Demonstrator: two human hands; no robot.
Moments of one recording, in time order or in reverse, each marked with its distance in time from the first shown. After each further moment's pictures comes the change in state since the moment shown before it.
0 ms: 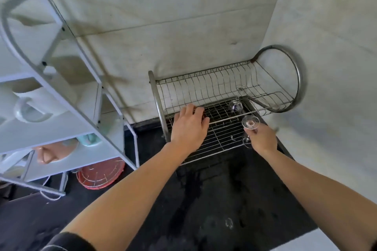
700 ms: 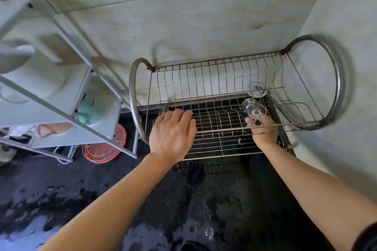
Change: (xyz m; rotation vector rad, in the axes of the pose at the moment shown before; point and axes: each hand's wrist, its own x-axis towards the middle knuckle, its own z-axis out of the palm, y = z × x) left_hand 0.006 0.014 0.023 0.231 0.190 -0.132; right_hand 0.108 0.030 0.054 0.226 -0.125 -0.107
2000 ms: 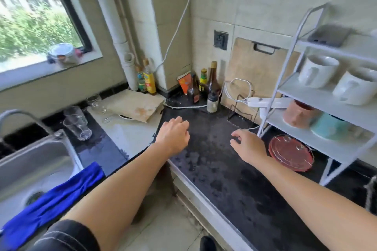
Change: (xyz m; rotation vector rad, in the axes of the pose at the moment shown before) left_hand -0.477 -0.418 -0.250 0.131 -0.071 -0.826; right_hand -0.494 -0.376 0.362 -0.419 -0.724 -1.046
